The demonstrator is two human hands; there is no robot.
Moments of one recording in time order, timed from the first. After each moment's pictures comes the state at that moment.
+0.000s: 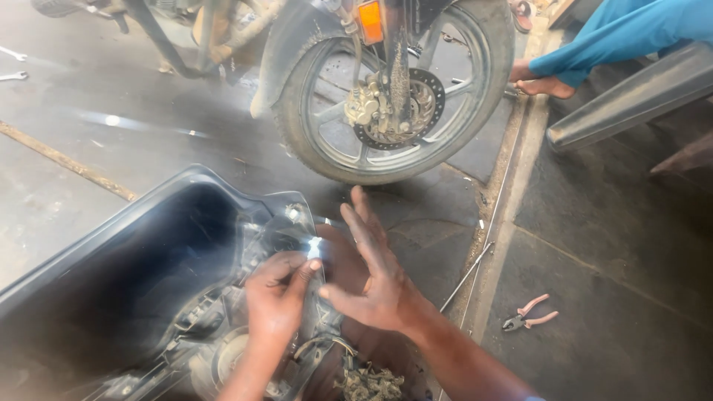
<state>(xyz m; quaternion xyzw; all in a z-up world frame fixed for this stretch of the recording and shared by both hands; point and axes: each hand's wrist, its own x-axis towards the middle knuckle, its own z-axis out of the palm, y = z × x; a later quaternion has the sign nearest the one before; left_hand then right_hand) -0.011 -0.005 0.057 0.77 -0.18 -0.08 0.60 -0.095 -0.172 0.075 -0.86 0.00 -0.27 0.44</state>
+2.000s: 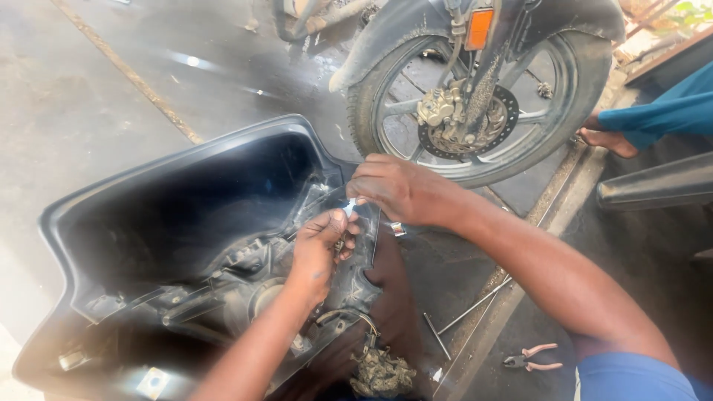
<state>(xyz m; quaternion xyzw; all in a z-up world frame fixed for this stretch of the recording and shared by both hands) 0.003 0.010 0.026 0.45 0.07 -0.31 0.83 0.030 -0.187 0.149 -0.87 -0.42 -0.05 0.24</state>
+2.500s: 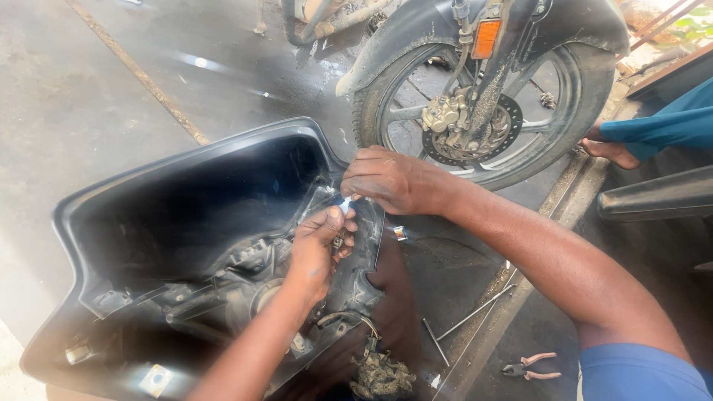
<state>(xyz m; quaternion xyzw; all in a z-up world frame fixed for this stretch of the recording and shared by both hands) 0.008 0.017 0.037 0.42 0.08 -0.30 0.85 0.053 -0.182 0.154 -0.84 -0.49 -0.06 0.21</state>
